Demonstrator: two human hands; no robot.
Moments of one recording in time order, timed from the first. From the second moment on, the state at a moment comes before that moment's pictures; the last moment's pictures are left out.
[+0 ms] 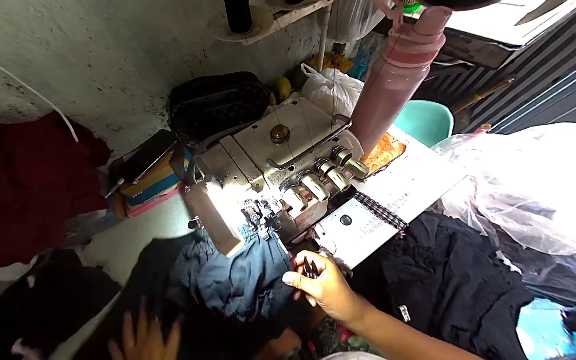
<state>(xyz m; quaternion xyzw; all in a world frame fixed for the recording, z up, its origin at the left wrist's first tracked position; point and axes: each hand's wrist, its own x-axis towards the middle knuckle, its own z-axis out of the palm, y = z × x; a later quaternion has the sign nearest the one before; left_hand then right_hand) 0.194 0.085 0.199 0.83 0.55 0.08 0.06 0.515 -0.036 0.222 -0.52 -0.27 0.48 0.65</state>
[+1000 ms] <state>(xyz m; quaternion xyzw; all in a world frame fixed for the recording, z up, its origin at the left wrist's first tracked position) 0.387 0.022 0.263 0.90 0.28 0.33 0.04 0.514 -0.028 0.217 -0.54 -0.41 0.34 0.65</state>
